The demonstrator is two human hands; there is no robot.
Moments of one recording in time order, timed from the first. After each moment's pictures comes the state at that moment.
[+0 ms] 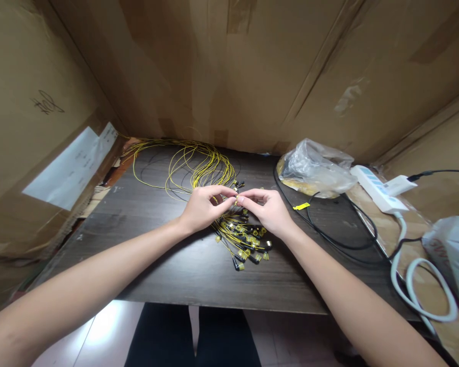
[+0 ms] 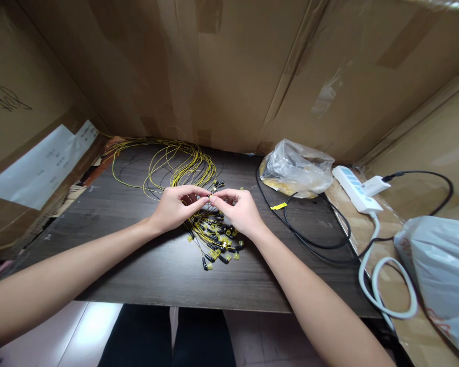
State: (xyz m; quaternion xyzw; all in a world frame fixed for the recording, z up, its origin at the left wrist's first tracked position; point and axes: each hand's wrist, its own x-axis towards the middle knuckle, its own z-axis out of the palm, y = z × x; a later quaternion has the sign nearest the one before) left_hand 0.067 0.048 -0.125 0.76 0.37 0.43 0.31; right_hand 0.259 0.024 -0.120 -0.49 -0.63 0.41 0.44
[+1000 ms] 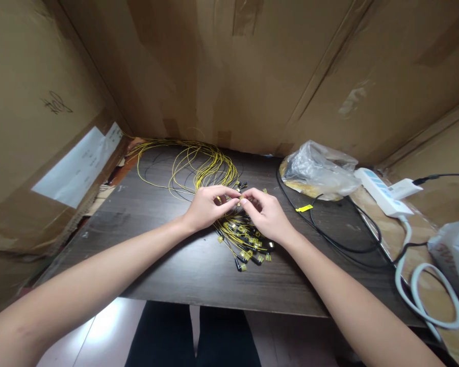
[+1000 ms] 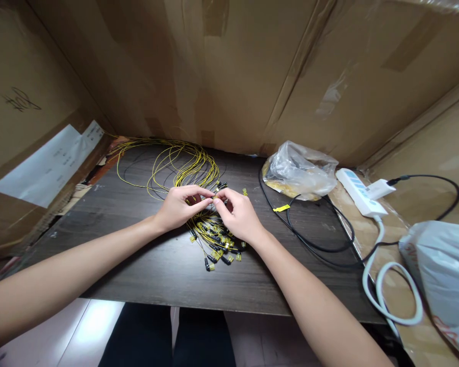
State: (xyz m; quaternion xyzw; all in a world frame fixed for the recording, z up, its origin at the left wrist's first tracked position) left_hand 0.064 0.054 -0.131 0.79 0.34 0.43 0.29; right_hand 0.254 0.016 -0.119 -0.49 -0.74 0.25 0.39
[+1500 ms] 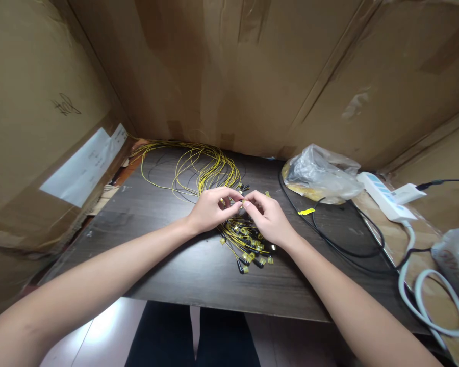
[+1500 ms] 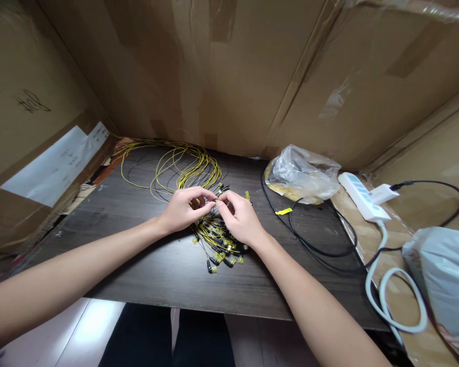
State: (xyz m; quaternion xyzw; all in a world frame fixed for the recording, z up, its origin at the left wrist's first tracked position) left_hand 0.066 0.052 -0.131 0.80 0.31 0.44 0.27; right_hand 0.254 0.017 -0.120 -0.48 -0.75 0.26 0.38
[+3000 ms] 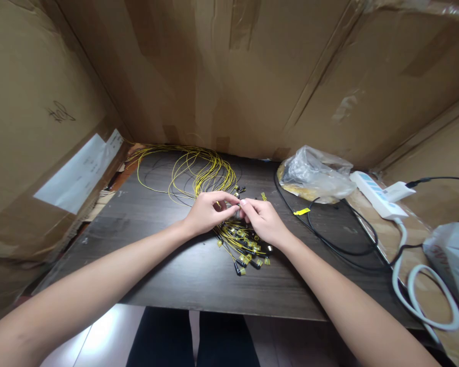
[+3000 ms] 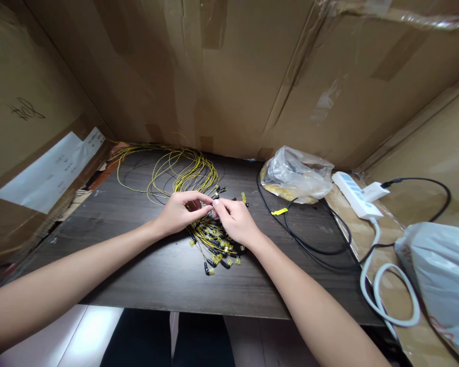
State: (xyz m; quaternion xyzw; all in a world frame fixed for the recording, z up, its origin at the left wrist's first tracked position) left_hand 0.065 0.051 -0.128 0.78 0.32 0.42 0.33; right_hand 0.254 0.019 -0.123 -0.48 -0.73 0.32 0.37
